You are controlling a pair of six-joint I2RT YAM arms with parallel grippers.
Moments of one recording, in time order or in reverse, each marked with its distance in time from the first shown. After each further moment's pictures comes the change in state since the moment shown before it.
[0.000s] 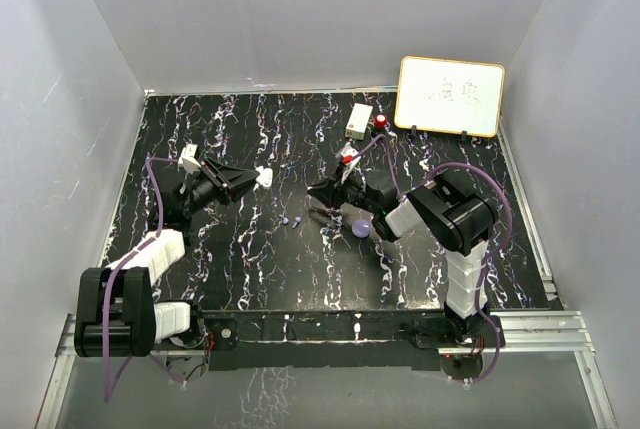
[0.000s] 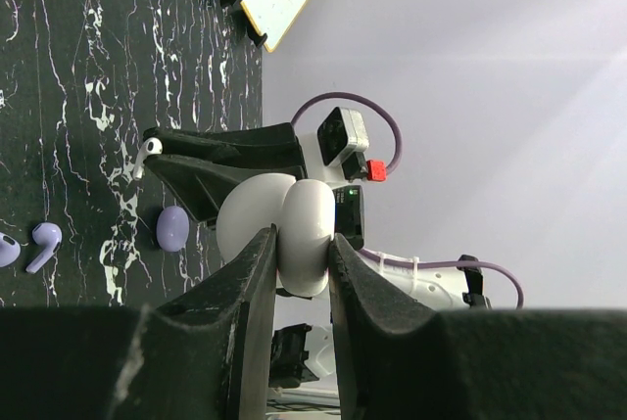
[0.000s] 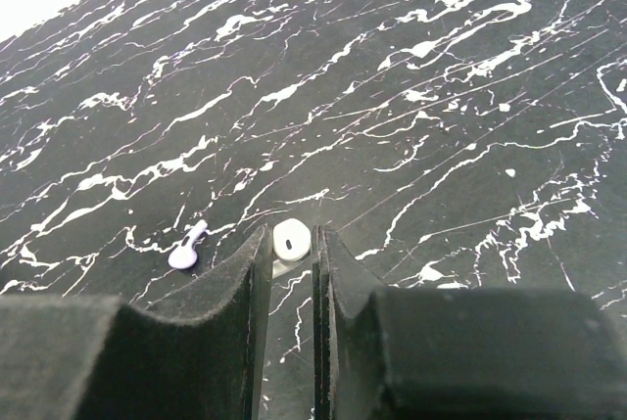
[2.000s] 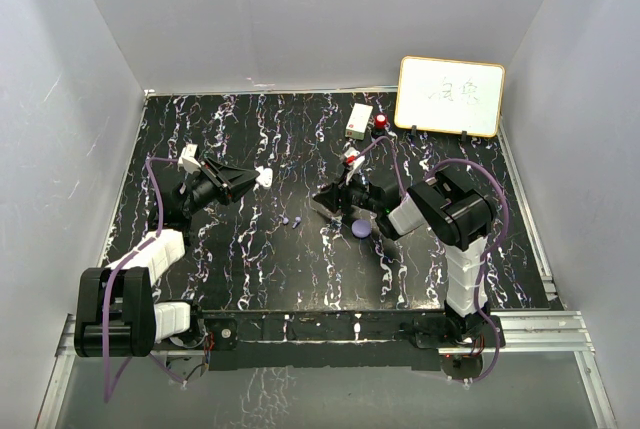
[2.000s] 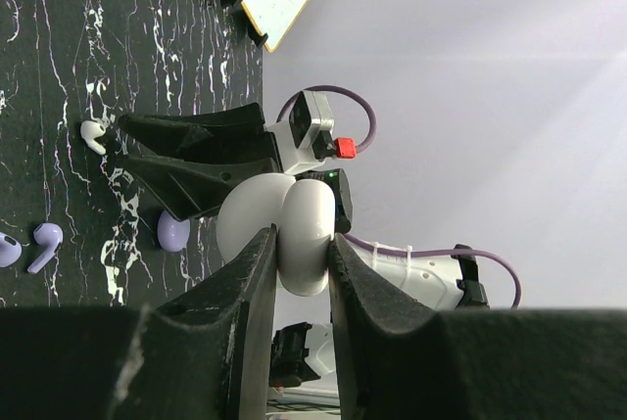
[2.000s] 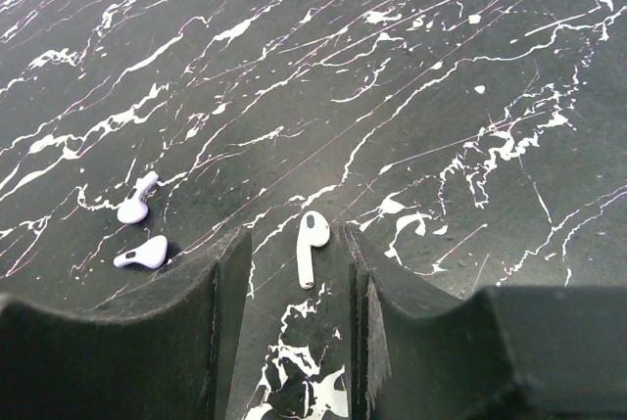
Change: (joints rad) left arm 0.000 0.000 0.000 0.000 0.000 0.004; right arm -0.050 0.038 0.000 -0.089 -0.020 -0.010
